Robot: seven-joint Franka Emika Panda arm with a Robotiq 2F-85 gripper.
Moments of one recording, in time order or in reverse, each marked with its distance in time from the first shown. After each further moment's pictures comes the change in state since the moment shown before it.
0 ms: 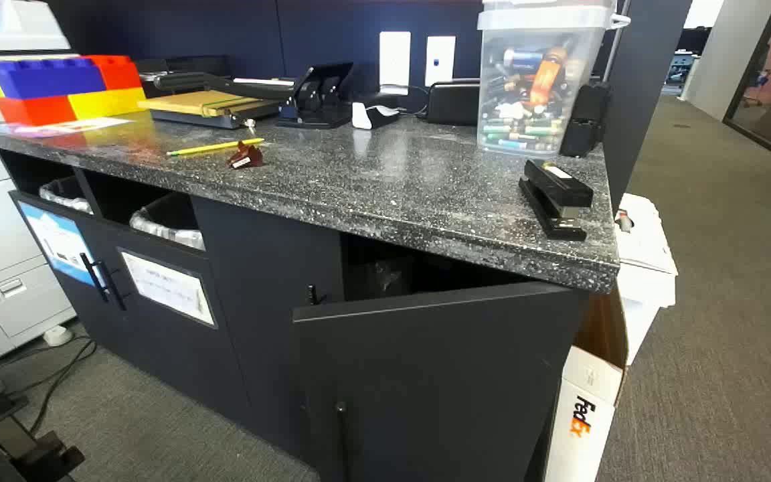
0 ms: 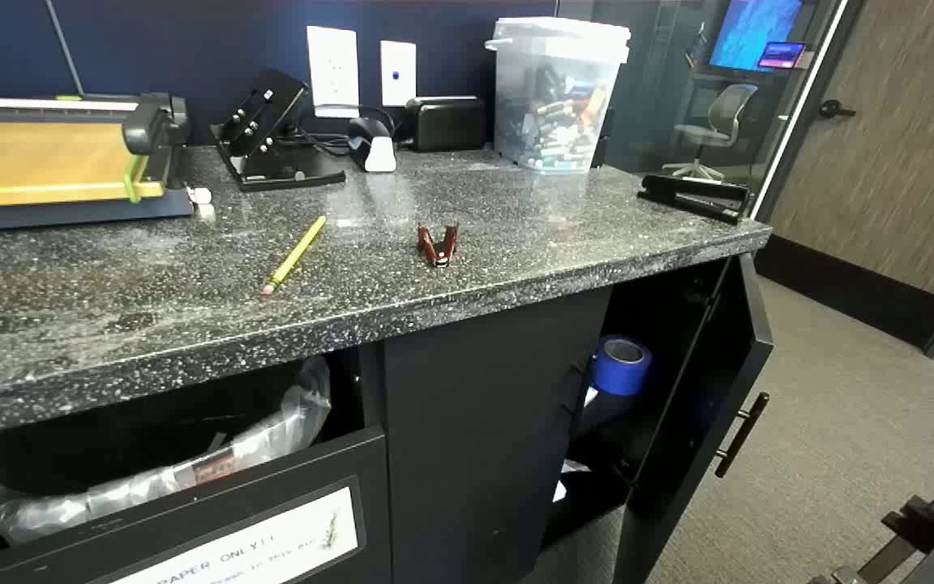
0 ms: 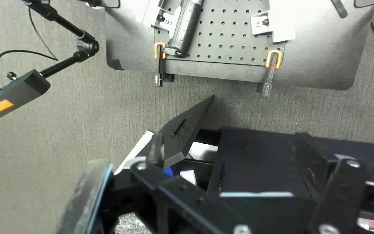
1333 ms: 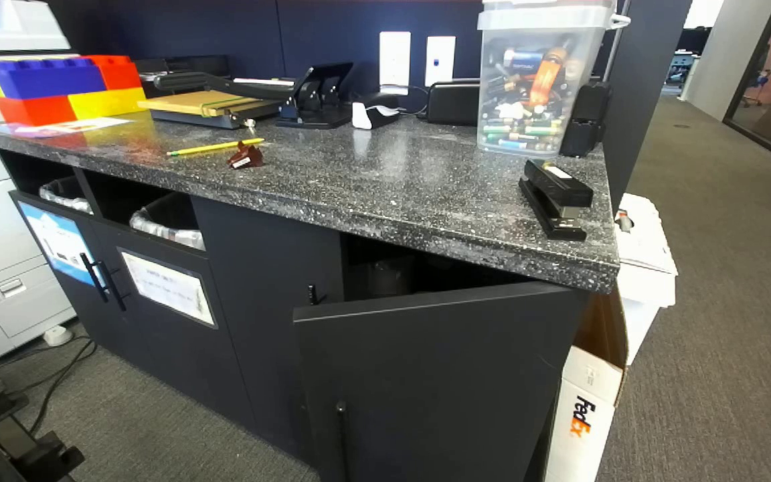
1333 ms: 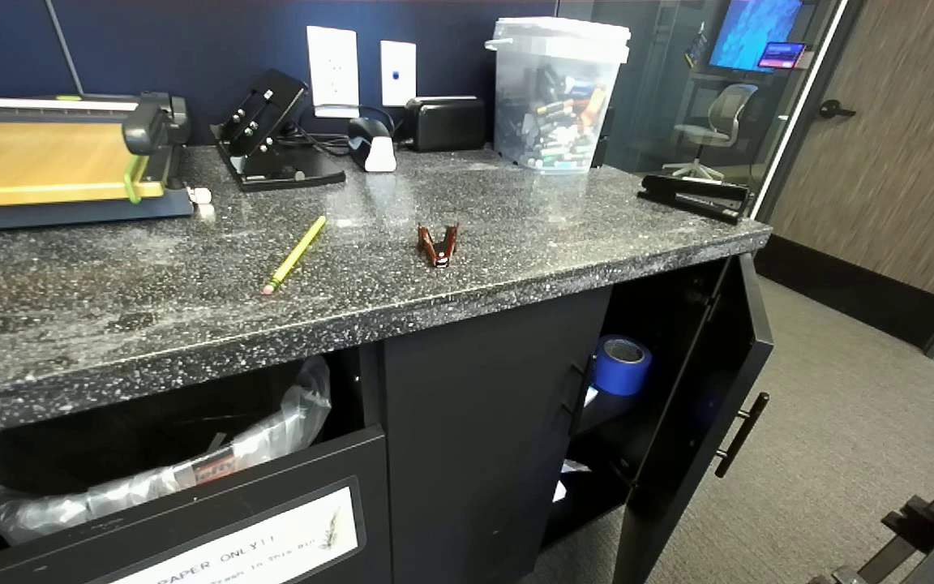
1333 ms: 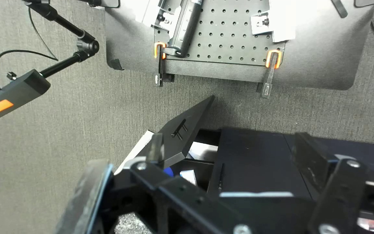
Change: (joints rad) arm 0.000 0.000 0.000 0.000 0.000 0.000 0.000
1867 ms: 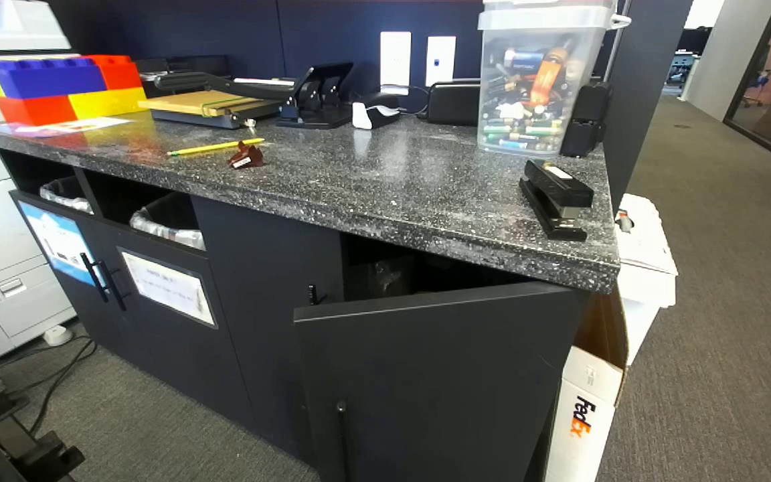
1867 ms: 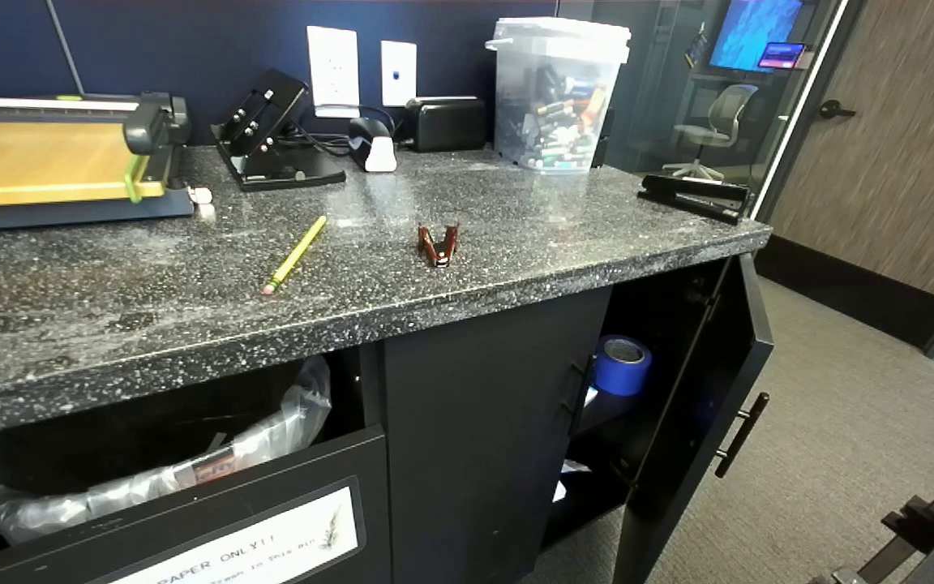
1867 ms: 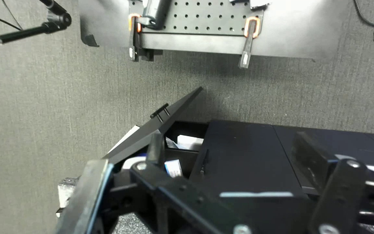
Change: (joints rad) arm -0.015 0.313 0.068 0.191 0.000 0.083 0.104
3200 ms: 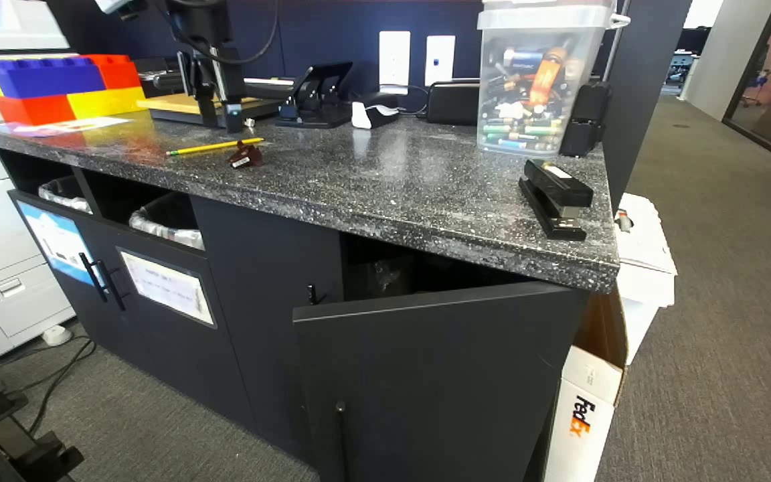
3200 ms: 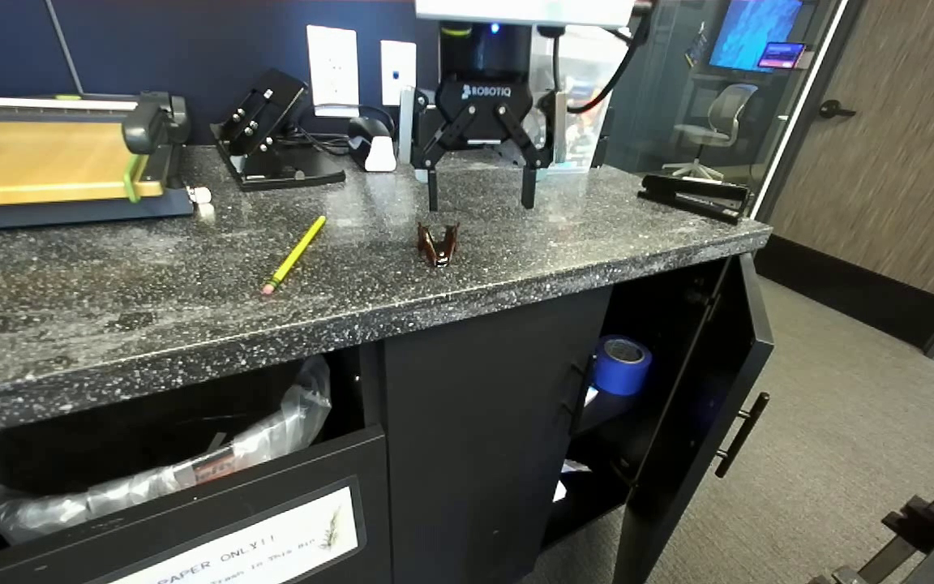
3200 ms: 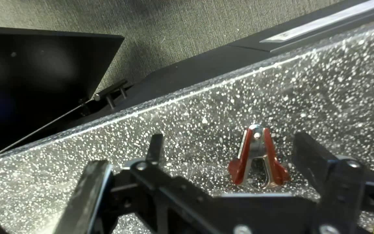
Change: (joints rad) arm 0.230 1.191 -0.232 0.969 -0.005 0.274 0.403
